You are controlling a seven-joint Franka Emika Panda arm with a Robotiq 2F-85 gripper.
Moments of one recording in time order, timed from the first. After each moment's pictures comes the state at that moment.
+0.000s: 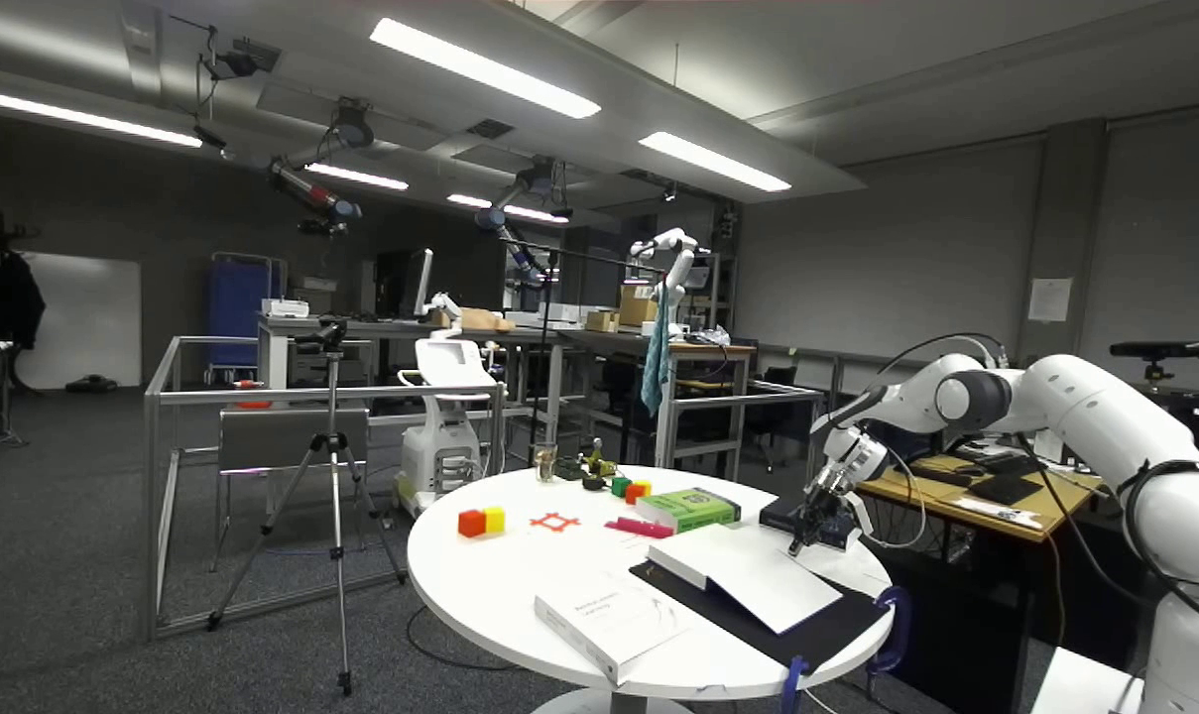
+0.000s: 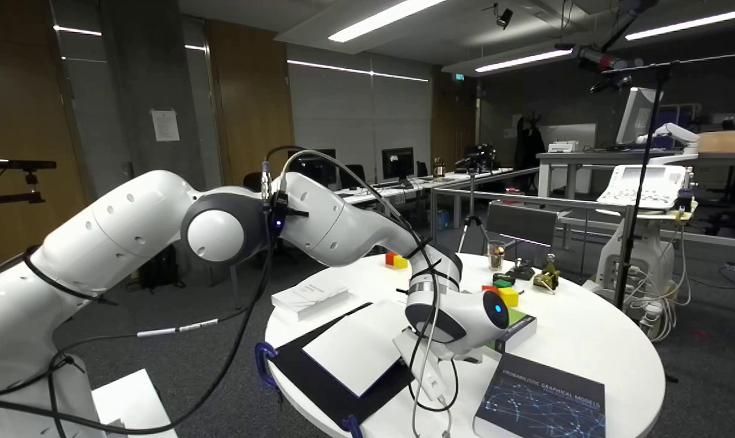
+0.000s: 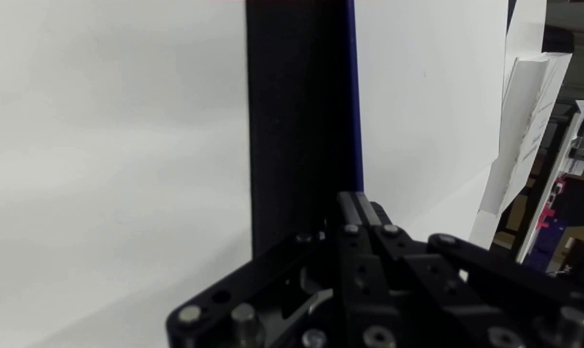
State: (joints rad) arm -0.53 1.01 -0.04 -1.29 0.75 1.83 -0.91
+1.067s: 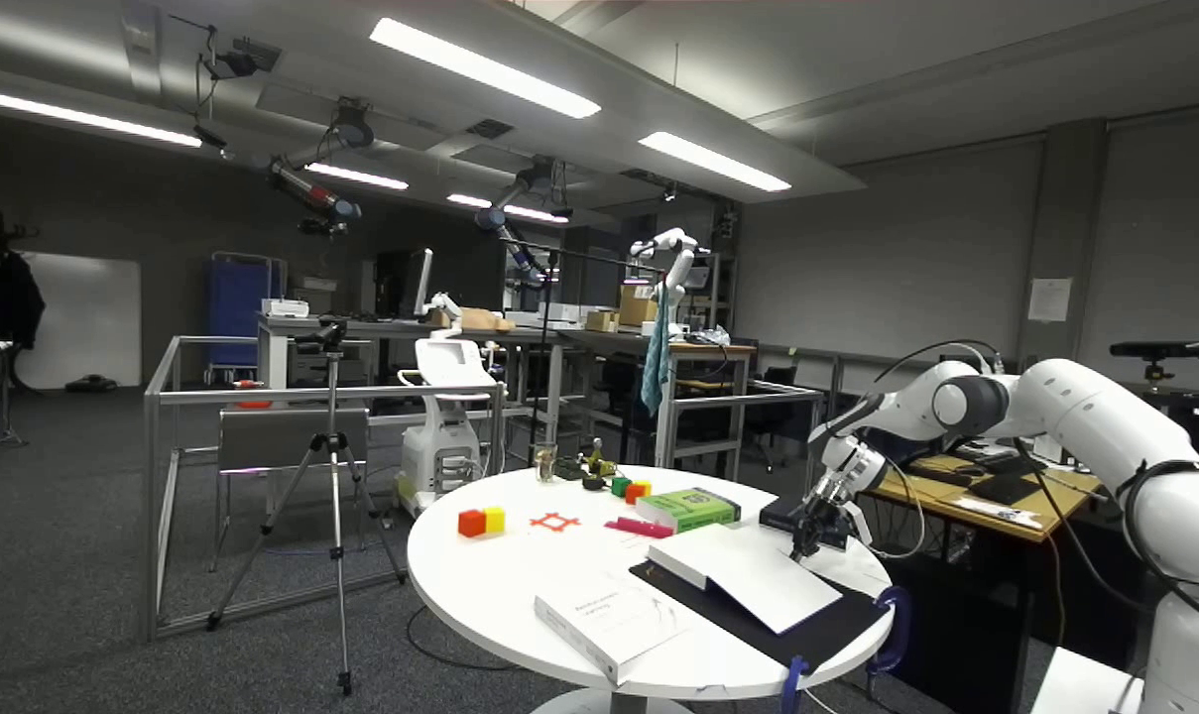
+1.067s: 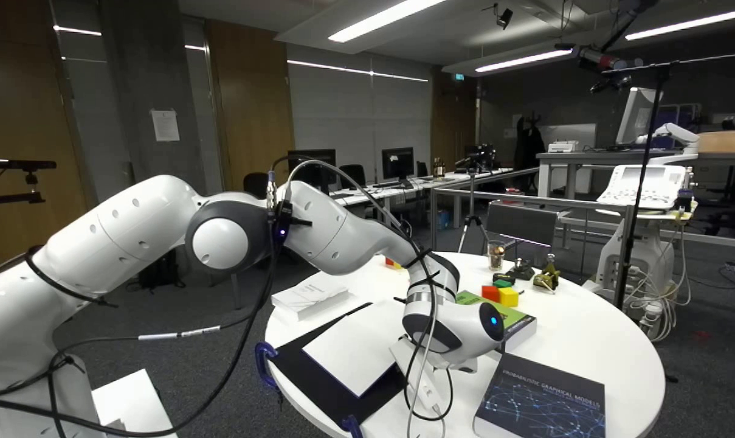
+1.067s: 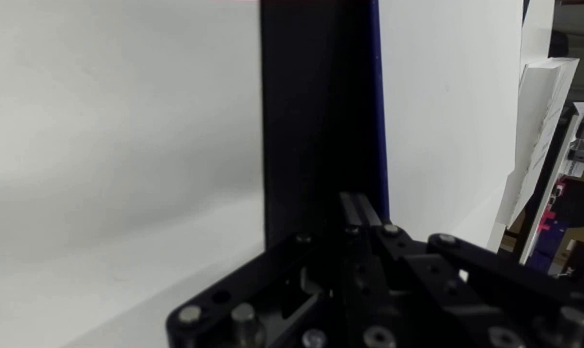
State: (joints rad) arm -0.53 1.04 -0.03 -1.30 0.75 1.84 -0.91
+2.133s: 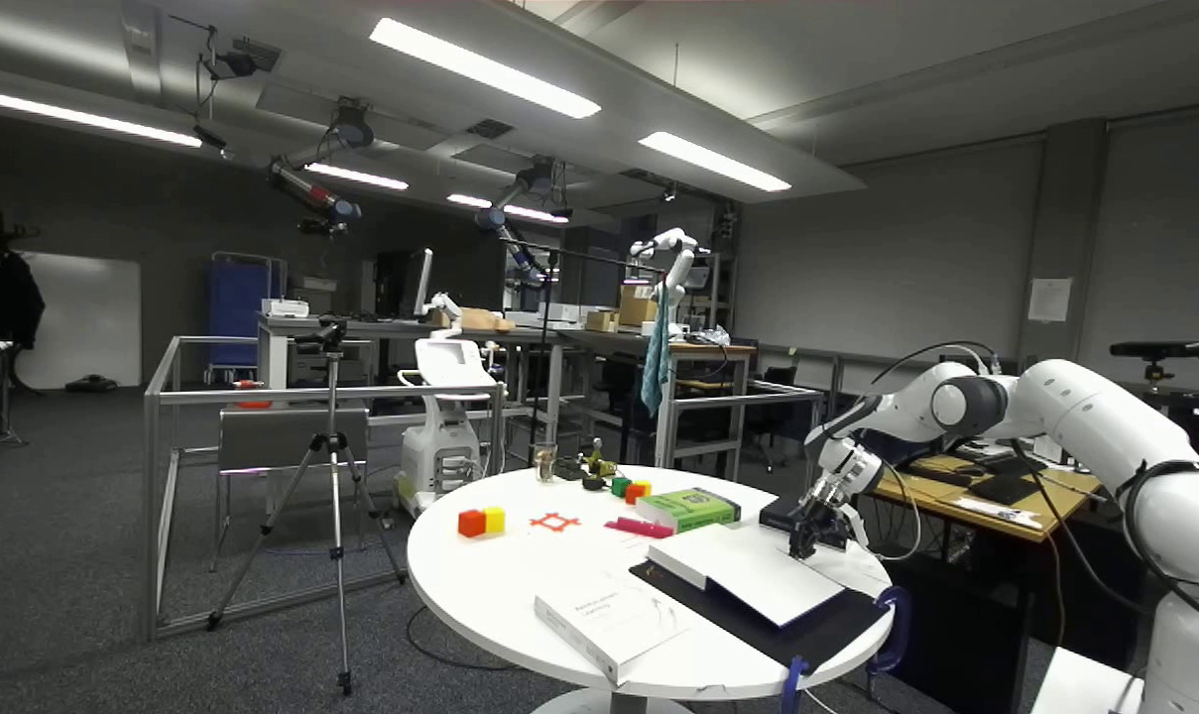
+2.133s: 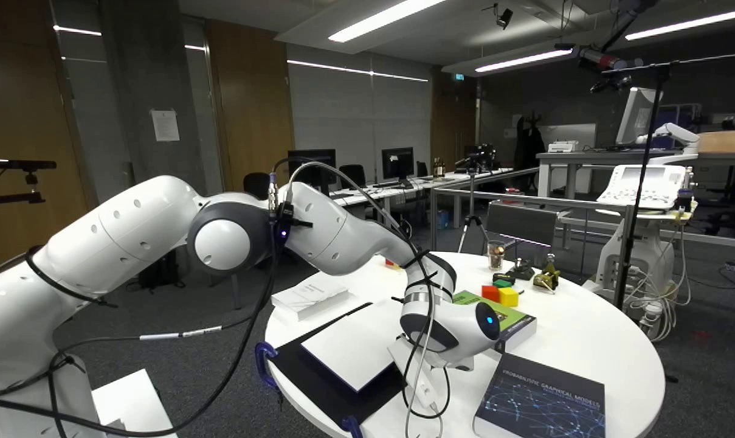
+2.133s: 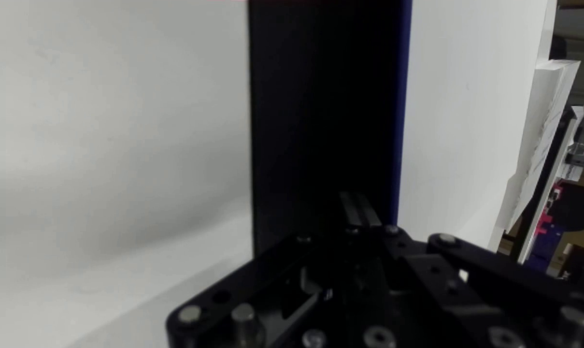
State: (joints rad) arm -0.53 1.04 -0.01 -1.30 0.75 1.85 -0.92
